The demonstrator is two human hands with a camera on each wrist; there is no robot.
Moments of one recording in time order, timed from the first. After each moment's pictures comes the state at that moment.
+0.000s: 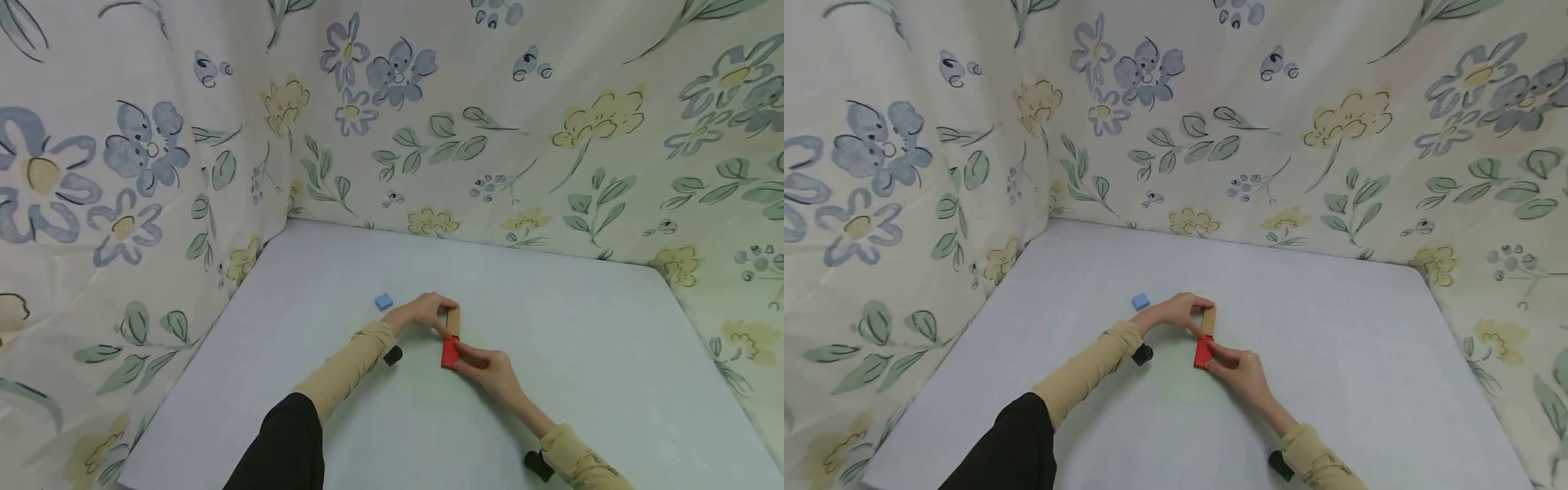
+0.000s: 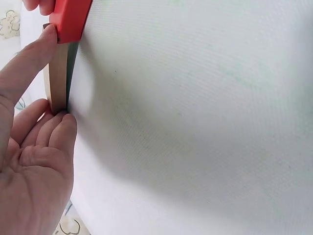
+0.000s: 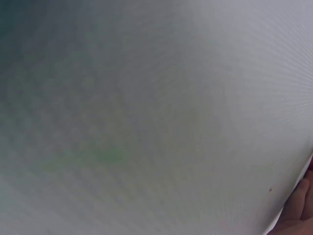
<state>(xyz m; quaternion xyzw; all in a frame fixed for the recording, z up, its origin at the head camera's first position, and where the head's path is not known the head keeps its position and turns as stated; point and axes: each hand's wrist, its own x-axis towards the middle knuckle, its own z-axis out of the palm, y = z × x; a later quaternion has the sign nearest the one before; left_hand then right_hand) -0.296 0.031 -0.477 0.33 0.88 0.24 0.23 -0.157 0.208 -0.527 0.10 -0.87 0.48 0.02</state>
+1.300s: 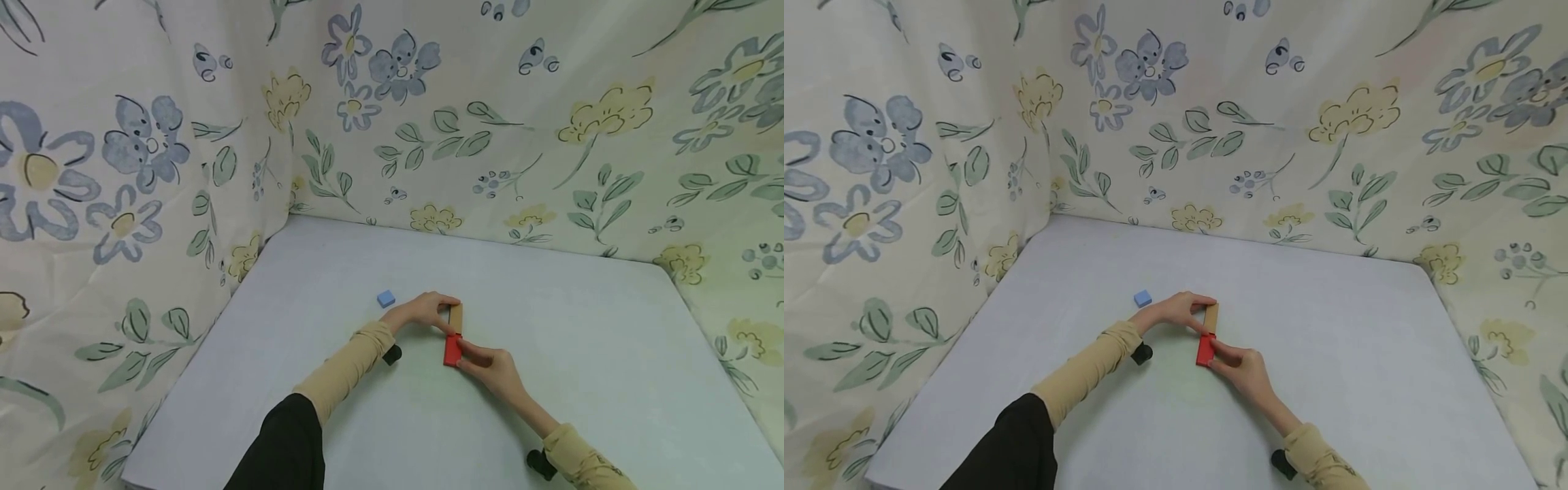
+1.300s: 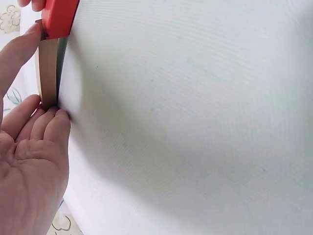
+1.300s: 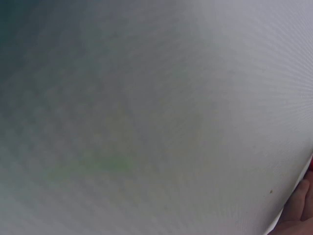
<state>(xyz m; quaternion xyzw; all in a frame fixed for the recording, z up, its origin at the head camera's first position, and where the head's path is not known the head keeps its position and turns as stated) -0.298 0.024 -0.485 0.33 0.87 0.28 0.25 -0.155 0.205 -0.523 0.08 -0.87 0.49 0.00</state>
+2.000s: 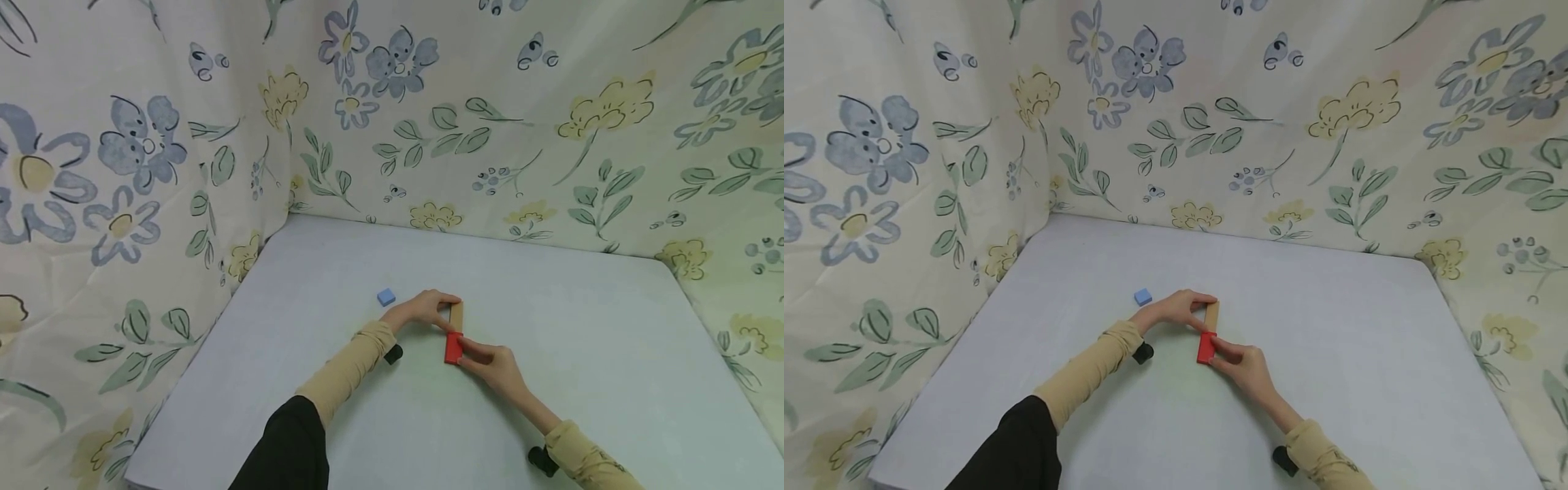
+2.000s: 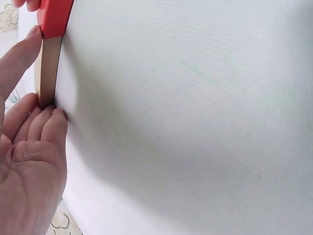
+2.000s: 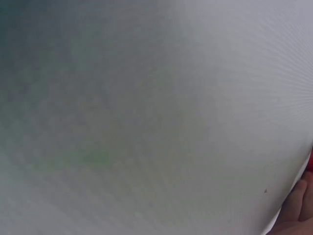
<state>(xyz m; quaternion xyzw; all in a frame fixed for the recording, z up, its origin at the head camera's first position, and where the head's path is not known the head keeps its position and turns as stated) -0.298 0.025 -0.486 0.34 0.86 0.28 0.25 -0.155 0.204 -0.519 0.09 -0.87 0.48 0.01</state>
